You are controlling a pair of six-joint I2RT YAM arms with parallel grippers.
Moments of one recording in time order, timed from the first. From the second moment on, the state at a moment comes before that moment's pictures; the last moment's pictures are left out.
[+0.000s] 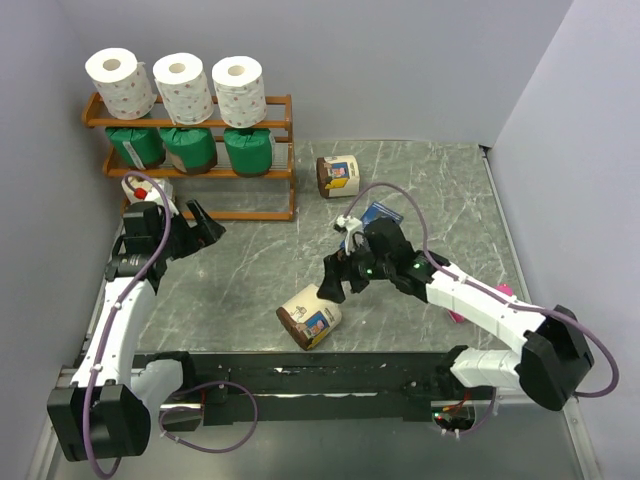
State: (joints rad) left arm 0.07 0.98 0.81 -0.41 0.30 -0.46; right arm 0.72 1.20 0.82 -0.30 -0.38 0.26
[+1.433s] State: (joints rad) left arm 0.06 0.98 0.81 -0.45 0.14 -0.48; right arm 0.72 1.40 0.70 0.09 -0.76 0.30
